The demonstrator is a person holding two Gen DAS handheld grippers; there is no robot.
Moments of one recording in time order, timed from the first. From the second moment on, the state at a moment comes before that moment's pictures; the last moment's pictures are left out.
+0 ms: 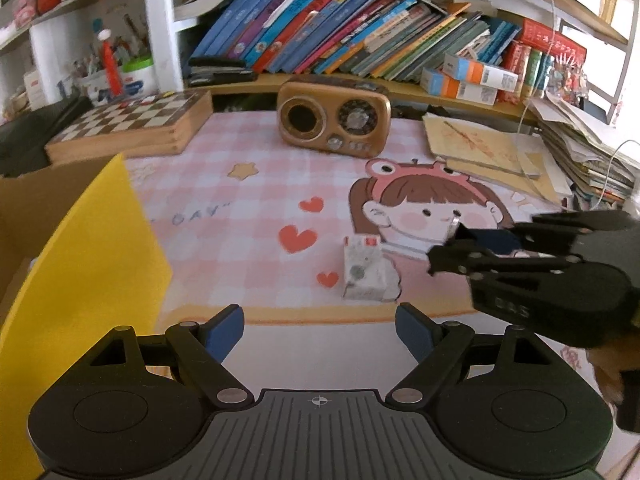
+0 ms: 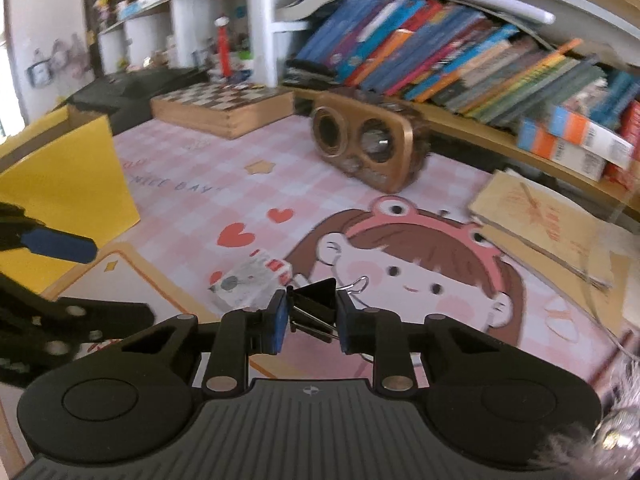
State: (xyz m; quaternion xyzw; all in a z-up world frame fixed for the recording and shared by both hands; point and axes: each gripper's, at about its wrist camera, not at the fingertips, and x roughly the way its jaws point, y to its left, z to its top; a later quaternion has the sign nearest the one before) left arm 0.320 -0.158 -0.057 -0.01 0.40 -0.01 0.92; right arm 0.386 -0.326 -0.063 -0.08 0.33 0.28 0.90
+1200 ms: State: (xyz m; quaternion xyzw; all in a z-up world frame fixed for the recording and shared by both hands) left arm 0.318 -0.159 -0.027 -0.05 0.34 -0.04 0.94; right arm 0.329 -0.359 -0.023 -0.01 0.32 0.20 0.93
